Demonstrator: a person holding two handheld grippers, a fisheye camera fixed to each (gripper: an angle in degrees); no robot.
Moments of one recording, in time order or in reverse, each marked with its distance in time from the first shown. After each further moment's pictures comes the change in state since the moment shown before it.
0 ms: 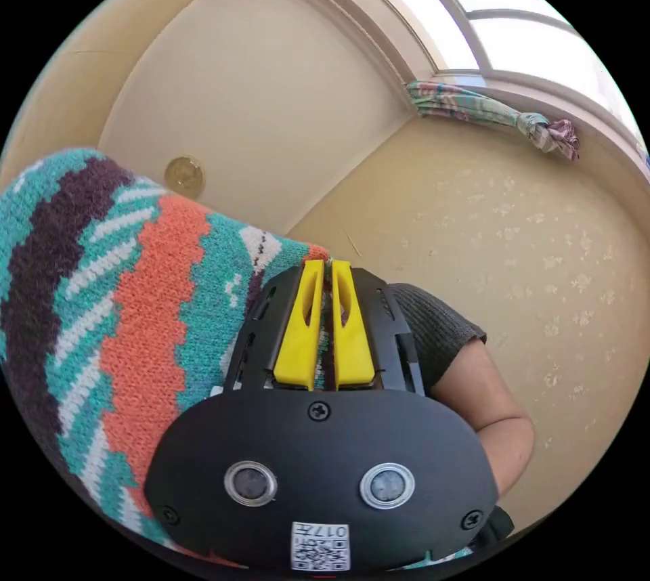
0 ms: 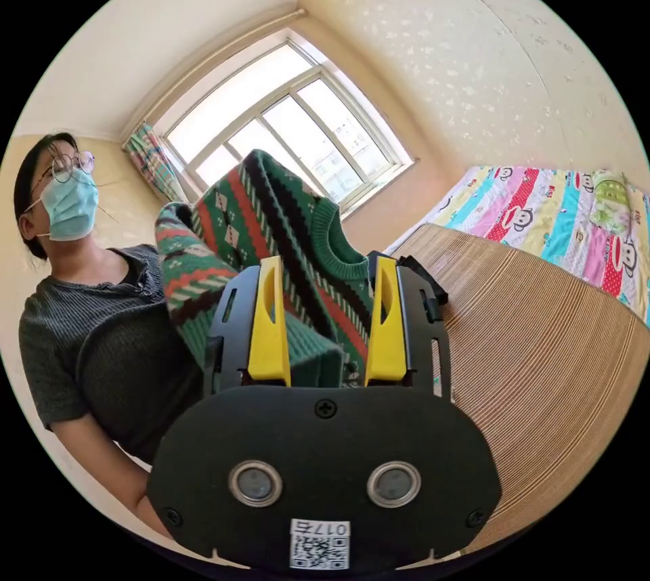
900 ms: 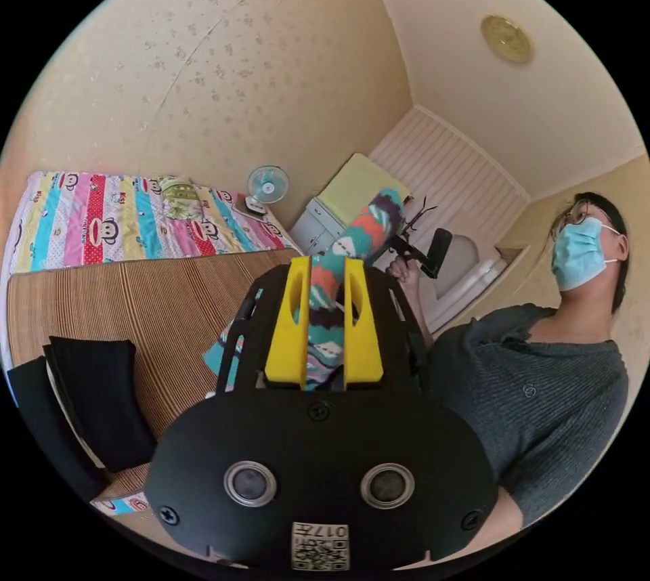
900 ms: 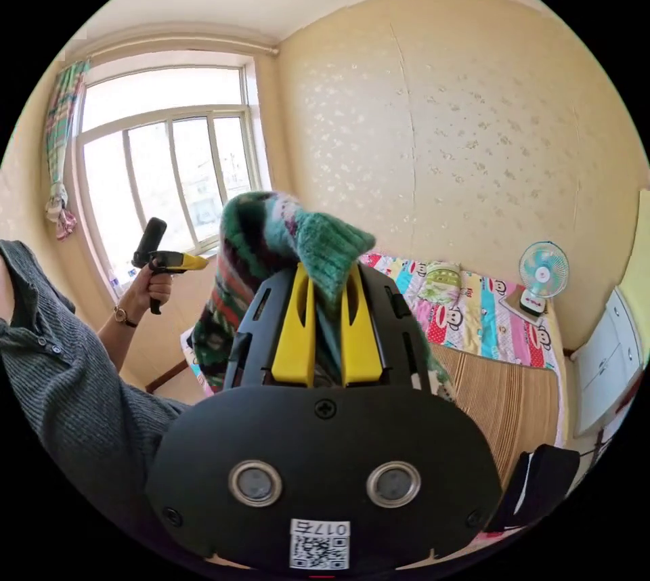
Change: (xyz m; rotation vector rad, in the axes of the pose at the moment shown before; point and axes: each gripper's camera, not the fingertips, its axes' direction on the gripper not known) left arm -0.029 0.160 0.080 -0.692 -1.521 -0.483; right arm -0.170 0.055 0.035 0.261 0.834 -0.172
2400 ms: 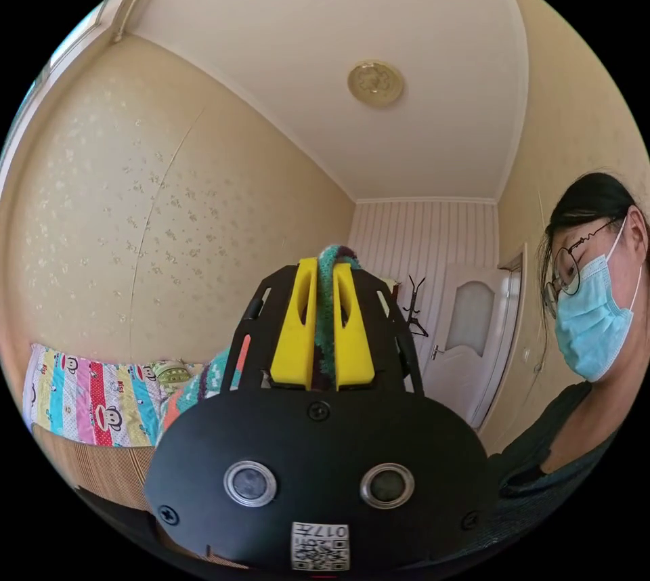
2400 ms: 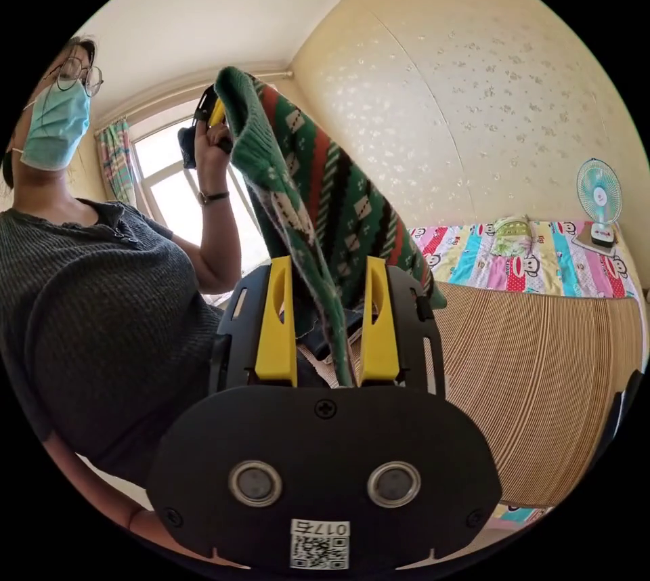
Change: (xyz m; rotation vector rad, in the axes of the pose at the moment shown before) left arm 0.246 -0.054 0.080 0.572 -0.081 0.446; right arm -0.018 0.157 -0.055 0.051 -0.419 0.177
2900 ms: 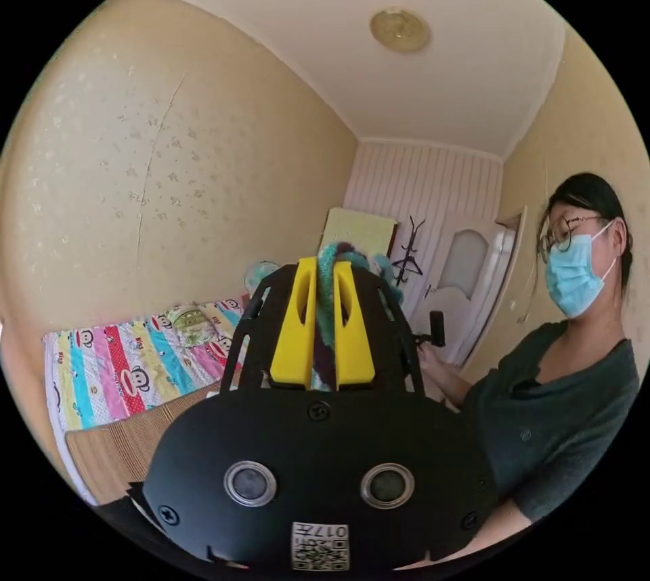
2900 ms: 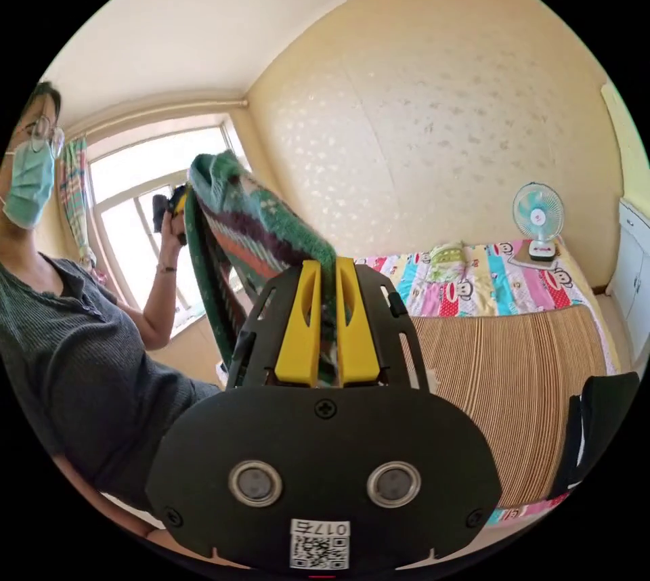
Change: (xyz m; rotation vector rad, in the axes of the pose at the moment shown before) left arm -0.176 -0.032 -0.016 -0.333 0.041 -0.010; right arm 0.050 -0.103 -0.096 0.175 0.257 0.046
